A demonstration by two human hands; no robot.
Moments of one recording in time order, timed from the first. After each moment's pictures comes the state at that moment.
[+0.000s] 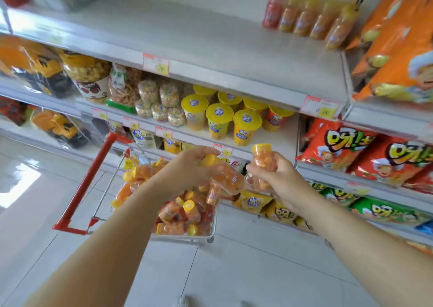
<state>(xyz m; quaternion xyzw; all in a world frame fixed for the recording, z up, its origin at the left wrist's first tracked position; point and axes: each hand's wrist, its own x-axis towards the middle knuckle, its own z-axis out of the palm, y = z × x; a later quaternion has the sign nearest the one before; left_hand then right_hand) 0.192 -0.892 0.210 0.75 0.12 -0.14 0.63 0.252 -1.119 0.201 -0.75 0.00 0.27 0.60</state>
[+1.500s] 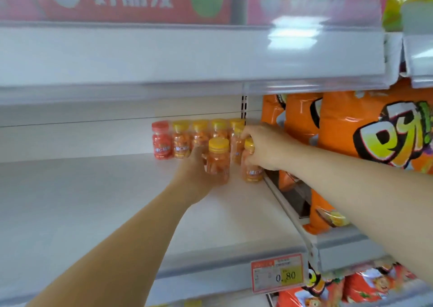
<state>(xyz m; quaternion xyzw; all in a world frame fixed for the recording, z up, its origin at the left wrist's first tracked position) 0.587 -1.003 0.277 0.87 -0.11 0.02 0.48 0.551 -1.173 0.354 -0.99 -0.05 -0.08 0.12</state>
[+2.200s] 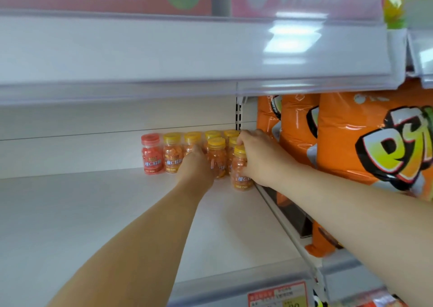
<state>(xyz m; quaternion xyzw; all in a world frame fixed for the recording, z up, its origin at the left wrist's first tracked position) 0.642 -1.035 0.284 0.94 -0.04 0.12 0.32 0.569 -1.176 0.336 -0.98 -0.05 -0.17 0.10</state>
